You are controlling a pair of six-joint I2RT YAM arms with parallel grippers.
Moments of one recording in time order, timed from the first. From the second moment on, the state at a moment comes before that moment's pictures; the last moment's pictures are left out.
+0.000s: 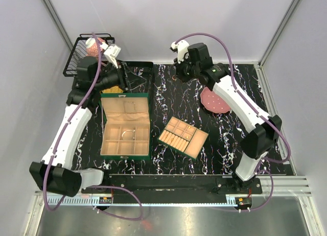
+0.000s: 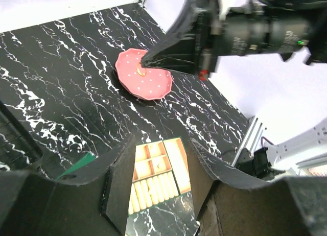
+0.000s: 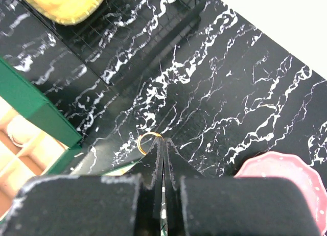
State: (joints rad) left arm -0.15 1.22 1.33 -0.32 0.82 -0.34; right arm 0.55 1.78 1.85 -0.62 -0.10 -0.11
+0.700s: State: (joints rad) left arm -0.39 1.56 1.42 -0.09 0.61 -0.61; right arm 0.55 1.73 1.85 -0.56 -0.18 0.04
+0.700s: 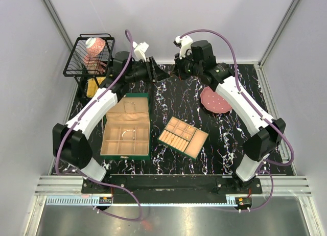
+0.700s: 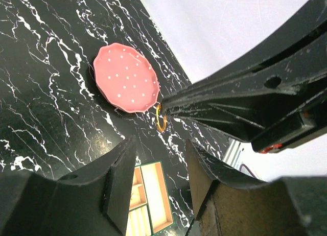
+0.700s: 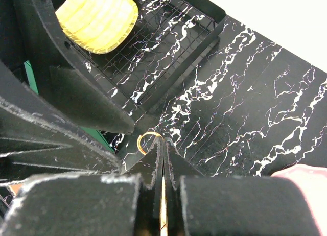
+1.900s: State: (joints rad) left arm -0.41 1.65 1.47 -0.06 0.61 -0.66; right arm 0.55 1.72 1.84 -0.56 -0.17 0.07
